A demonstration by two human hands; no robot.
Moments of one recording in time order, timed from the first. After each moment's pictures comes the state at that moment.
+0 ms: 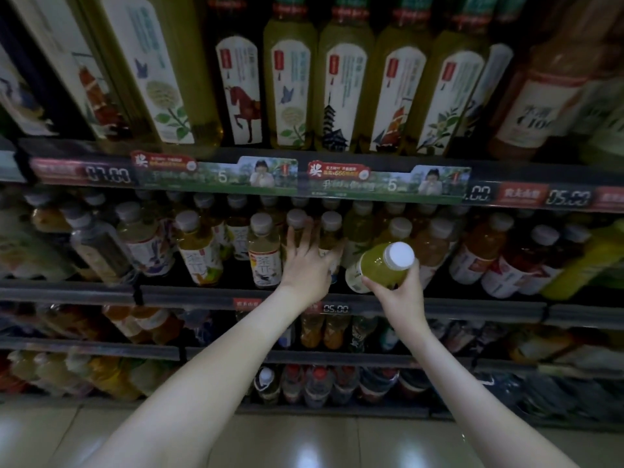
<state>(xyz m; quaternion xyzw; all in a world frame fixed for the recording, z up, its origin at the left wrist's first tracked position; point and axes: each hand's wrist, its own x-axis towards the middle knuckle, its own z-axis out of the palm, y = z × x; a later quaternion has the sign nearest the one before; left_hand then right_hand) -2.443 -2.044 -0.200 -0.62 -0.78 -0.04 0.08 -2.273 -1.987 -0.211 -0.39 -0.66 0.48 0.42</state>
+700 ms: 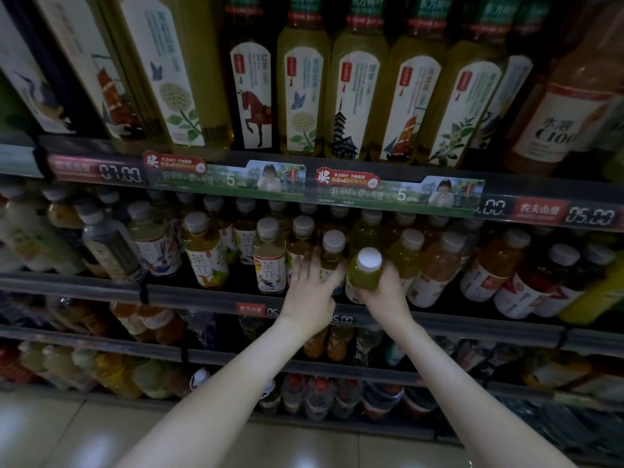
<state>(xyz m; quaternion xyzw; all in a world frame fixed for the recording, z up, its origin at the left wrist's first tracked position) -2.426 -2.063 -0.223 -0.59 -0.80 -0.10 0.06 -2.307 -1.954 -0.235 -0.39 -0.79 0.39 0.28</state>
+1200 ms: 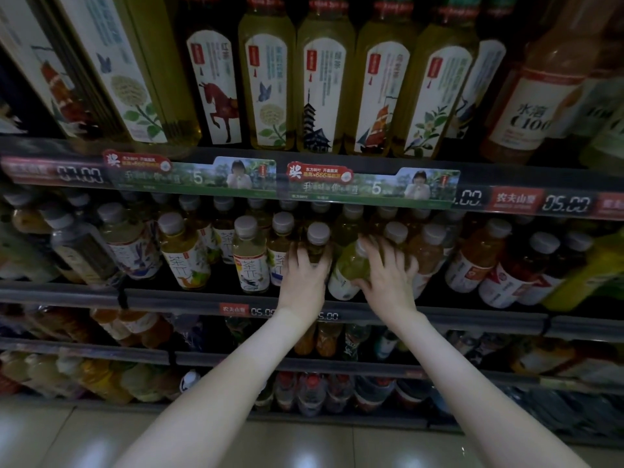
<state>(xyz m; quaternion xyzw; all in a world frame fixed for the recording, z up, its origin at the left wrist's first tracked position) -2.414 -2.031 -0.224 -0.55 -0.82 -0.11 0.12 -2.283 -1.934 -0.227 -0.35 -0.90 -0.03 0.27</state>
